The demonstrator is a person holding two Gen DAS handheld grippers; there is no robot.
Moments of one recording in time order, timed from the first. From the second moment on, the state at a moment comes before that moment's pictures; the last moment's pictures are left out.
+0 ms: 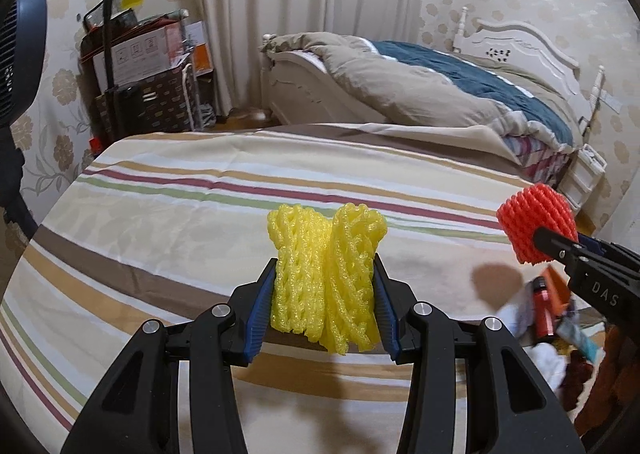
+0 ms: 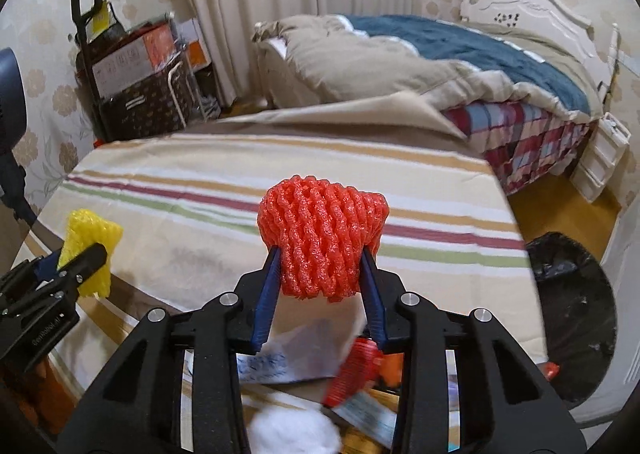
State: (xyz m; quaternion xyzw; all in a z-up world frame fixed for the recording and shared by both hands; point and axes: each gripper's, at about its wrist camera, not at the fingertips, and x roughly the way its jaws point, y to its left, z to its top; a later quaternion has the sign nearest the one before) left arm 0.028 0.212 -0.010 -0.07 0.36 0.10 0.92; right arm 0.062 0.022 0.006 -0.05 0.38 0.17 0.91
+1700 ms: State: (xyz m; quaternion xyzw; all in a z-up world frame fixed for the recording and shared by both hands) left arm 0.119 -0.125 -0.025 0.06 0.37 -0.13 0.92; right arm 0.074 -0.296 -0.025 0.07 0.36 -0.07 0.93
